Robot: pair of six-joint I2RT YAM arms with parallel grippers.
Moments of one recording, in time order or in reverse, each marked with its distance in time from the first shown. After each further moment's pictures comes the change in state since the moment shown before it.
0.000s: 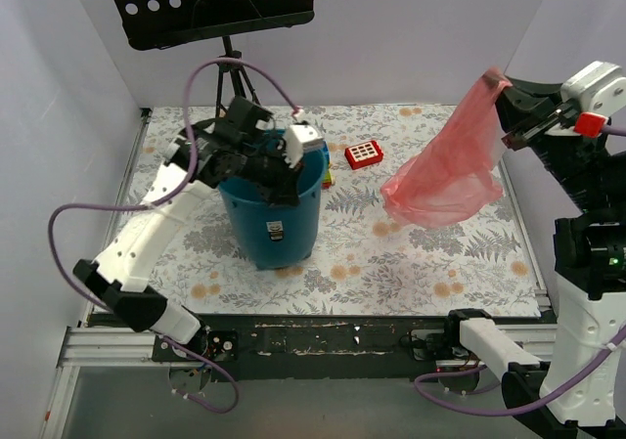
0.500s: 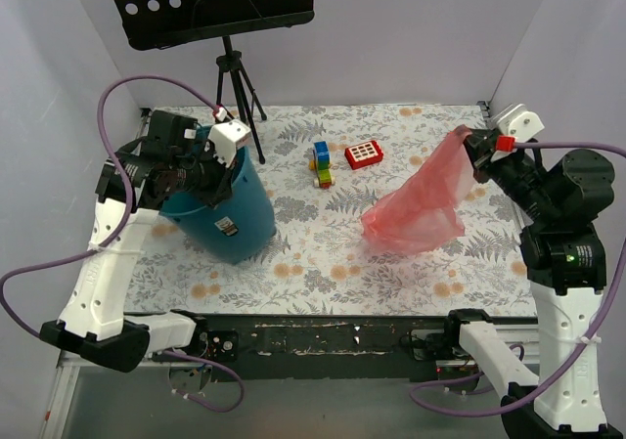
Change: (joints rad) left arm 0.237 -0.207 -0.138 -0.051 -0.281 0.038; right arm 0.000 -0.147 -0.402 -0.089 0.050 -0.156
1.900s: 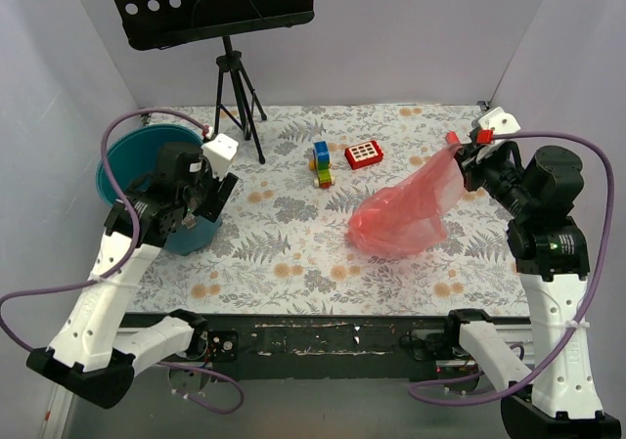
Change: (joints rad) left arm -0.072 -0.226 -0.324 0.279 -0.421 -0.050; right arm 0.000 0.023 -0.090 -0.057 0.087 0.029
